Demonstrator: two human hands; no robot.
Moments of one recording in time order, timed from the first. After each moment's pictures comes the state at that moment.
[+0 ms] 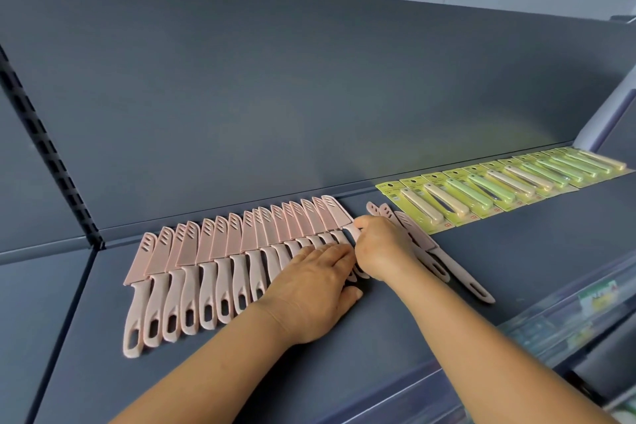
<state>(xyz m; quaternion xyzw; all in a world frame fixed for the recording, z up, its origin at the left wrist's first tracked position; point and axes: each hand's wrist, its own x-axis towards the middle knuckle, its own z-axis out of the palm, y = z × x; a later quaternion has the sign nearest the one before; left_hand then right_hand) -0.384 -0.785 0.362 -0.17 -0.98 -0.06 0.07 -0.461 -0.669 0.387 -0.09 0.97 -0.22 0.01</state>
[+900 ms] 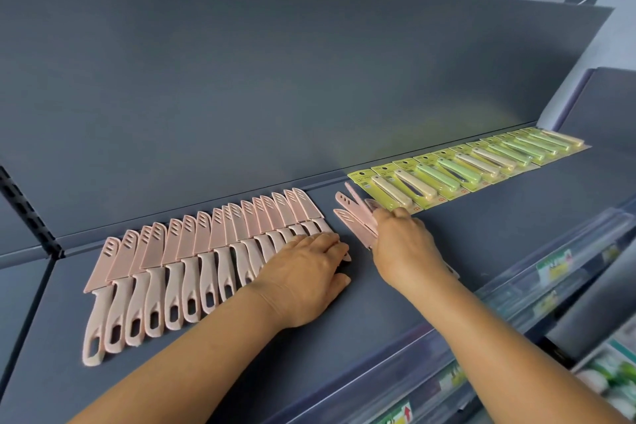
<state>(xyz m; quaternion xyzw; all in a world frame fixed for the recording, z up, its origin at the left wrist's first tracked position) -0.392 -0.762 0.373 -0.20 -0.98 -0.03 0.04 -0.438 -0.607 0.391 -0.09 0.99 -0.10 -0.06</state>
